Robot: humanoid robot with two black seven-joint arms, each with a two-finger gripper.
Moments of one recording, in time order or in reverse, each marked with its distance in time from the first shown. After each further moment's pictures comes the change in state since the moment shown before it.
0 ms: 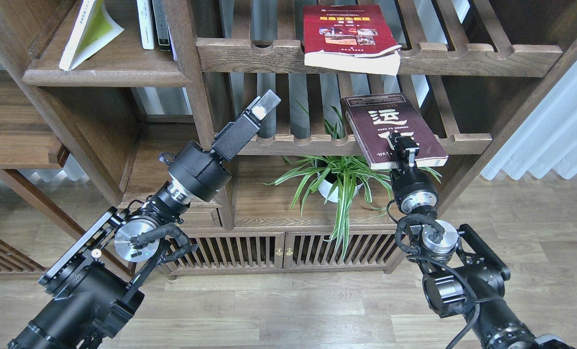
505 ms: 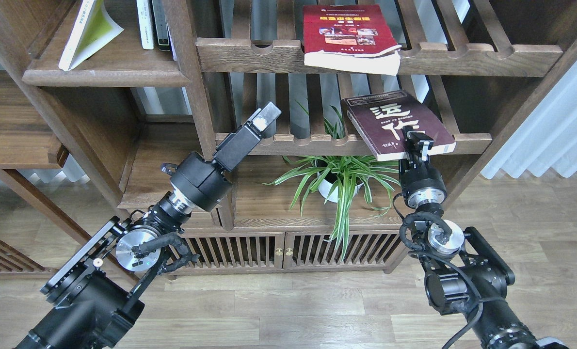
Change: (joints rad) left arm 0.054 -0.002 0.007 0.002 -0.011 0.000 -0.003; right arm -0.016 0.008 0.026 0.011 0.051 0.171 0.001
